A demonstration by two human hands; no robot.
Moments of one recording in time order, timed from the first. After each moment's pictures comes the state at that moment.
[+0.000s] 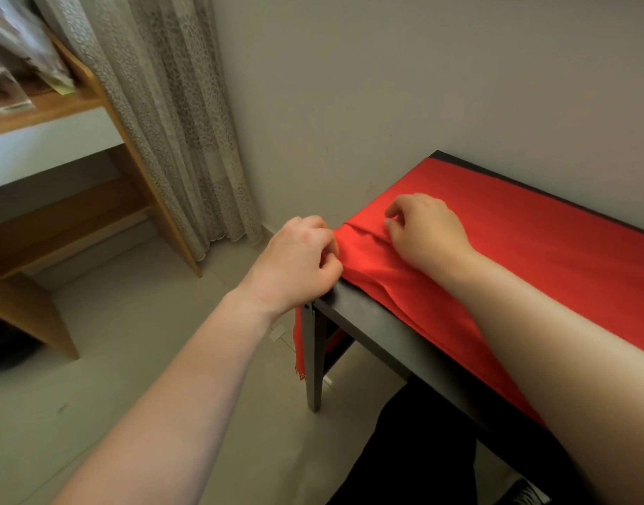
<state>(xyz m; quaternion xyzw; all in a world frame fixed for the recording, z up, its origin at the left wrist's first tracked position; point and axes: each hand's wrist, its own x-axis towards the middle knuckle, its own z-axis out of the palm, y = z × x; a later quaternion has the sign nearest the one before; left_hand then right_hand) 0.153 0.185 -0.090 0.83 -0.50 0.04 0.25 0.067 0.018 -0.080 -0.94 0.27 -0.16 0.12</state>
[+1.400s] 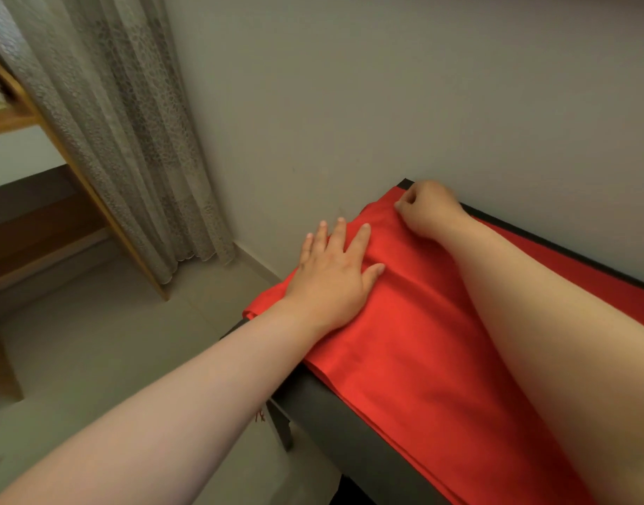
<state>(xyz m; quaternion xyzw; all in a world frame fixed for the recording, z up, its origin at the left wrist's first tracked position) 0.147 0.059 -0.104 0.87 -0.48 -0.05 0.15 0.120 -0.129 -0.076 -0.89 0.40 -0.12 0.17</state>
